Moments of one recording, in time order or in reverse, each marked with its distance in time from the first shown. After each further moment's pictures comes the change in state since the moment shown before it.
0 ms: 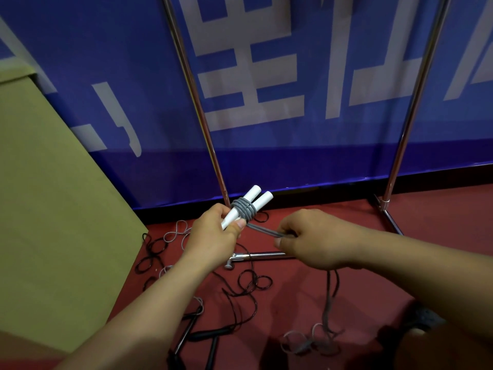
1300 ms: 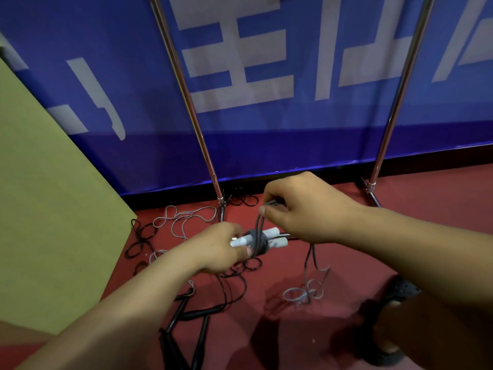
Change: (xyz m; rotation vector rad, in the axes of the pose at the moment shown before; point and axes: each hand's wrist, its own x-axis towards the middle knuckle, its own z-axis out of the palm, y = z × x) left_hand -0.015 -0.006 0.014 0.354 -0.598 0.011; right_hand 0.002 0.015 -0.001 -0.144 0.342 -0.302
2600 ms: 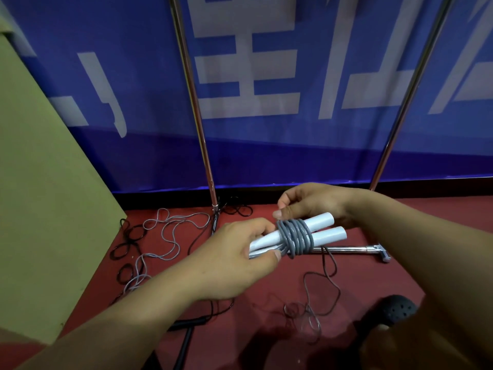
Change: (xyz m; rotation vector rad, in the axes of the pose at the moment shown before) left_hand -0.048 0.044 -0.006 -0.348 0.191 0.458; right_hand 0.034 0.052 -0.004 0.819 -0.498 0.441
